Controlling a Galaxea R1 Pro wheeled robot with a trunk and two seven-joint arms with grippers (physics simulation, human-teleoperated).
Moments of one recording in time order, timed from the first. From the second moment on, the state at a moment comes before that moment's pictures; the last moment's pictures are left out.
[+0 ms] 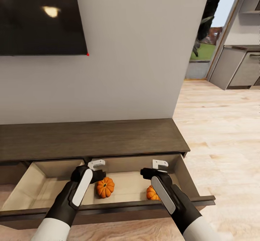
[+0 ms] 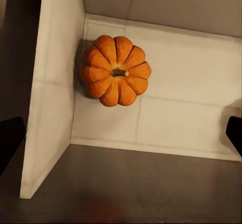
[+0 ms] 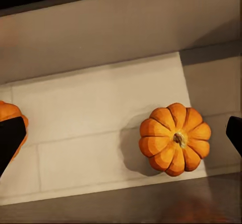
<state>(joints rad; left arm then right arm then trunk) -0.52 -0.08 -0.09 -1.16 0.48 0.93 0.50 -0.54 0.07 0.42 -1.10 -0.62 0.60 -0.58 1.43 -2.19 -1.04</state>
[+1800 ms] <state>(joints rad) -0.52 -0.07 -0.07 -1.16 0.48 0.93 0.50 -0.54 0.07 0.32 -1.20 -0.78 0.76 -0.76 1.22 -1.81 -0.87</state>
